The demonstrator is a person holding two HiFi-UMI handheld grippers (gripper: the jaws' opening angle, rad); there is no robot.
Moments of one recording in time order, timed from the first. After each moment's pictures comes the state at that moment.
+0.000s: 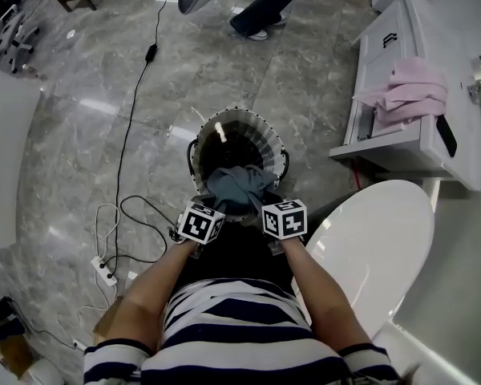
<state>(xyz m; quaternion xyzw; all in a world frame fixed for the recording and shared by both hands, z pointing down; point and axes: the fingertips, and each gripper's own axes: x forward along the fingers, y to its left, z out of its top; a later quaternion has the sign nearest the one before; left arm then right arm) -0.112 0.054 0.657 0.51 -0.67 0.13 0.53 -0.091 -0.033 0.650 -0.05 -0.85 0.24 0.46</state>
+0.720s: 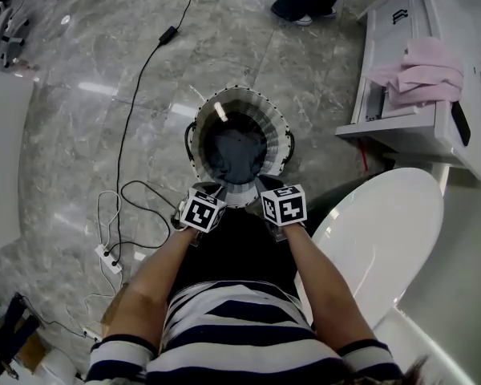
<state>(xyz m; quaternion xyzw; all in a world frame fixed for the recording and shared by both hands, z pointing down) -0.112 0.060 0.698 0.52 -0.64 0.17 0.54 -0.091 -0.040 0.688 -0.03 -0.84 0.20 0.51</state>
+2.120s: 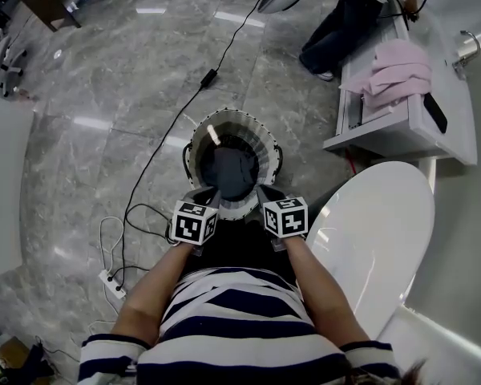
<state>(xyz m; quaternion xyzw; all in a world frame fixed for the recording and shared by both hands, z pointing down) -0.141 0.045 0.612 0.51 -0.72 0.09 0.47 -0.082 -0.055 0.628 0.03 -0.87 0.21 0.44</state>
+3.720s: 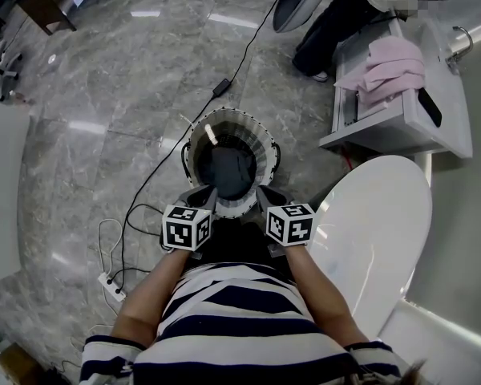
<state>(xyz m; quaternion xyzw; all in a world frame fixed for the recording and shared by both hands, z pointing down) -0.146 0.055 0.573 0.51 -0.74 0.03 0.44 -0.076 -0.044 0.583 0.06 -0.88 0.25 0.39</state>
